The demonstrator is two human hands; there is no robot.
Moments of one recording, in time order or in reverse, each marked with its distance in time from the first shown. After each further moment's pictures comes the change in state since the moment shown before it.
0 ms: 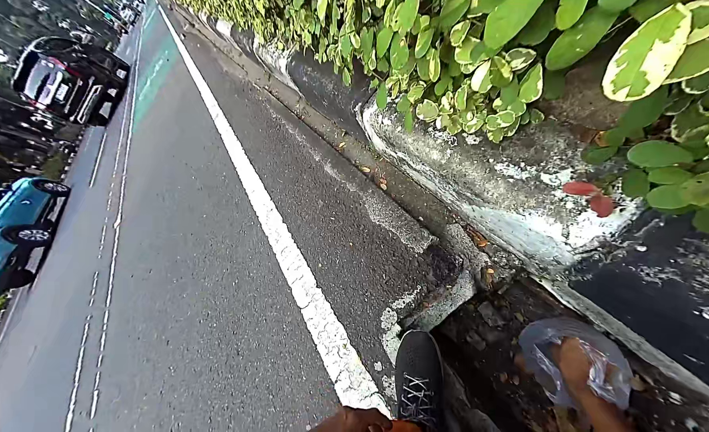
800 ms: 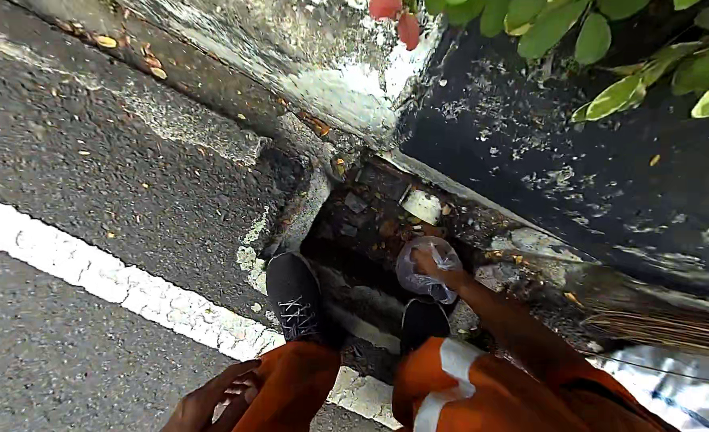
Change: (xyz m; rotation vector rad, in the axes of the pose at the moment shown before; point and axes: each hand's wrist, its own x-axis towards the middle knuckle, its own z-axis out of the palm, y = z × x) left_hand -0.007 -0.018 -0.002 0.076 0.037 -0.129; right_hand -0.081 0.127 0.040 -0.117 -0.455 -0.202
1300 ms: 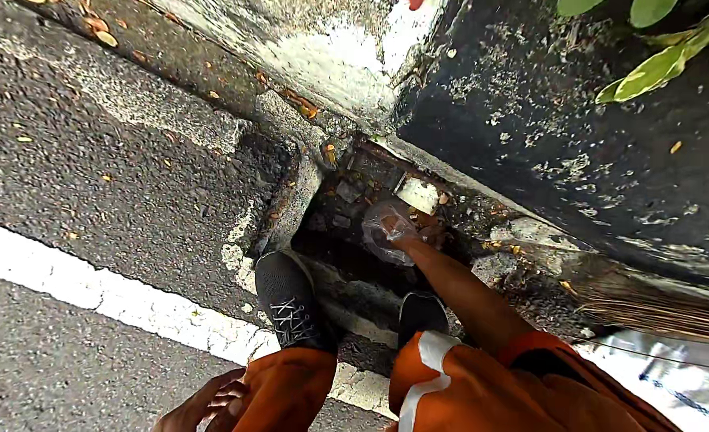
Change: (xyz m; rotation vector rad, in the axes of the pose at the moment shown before) left_hand -0.004 -0.011 -0.009 -0.004 -0.027 -0.083; right_hand 0.037 -0.115 -0.056 0.080 -0.017 0.106
